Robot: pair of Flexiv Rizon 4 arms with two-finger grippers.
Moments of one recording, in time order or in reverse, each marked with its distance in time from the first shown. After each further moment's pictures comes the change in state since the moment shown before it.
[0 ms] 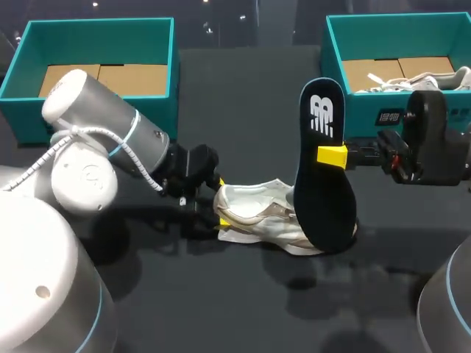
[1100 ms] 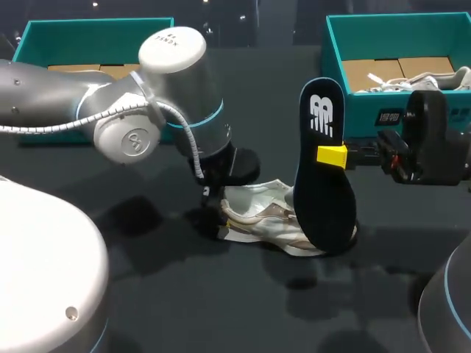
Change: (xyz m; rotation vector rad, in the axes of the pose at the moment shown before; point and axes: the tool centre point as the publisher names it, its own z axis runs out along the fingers) left arm -0.002 -0.006 0.000 -0.496 0.018 0.212; right arm 0.000 0.000 0.000 0.000 0.001 0.000
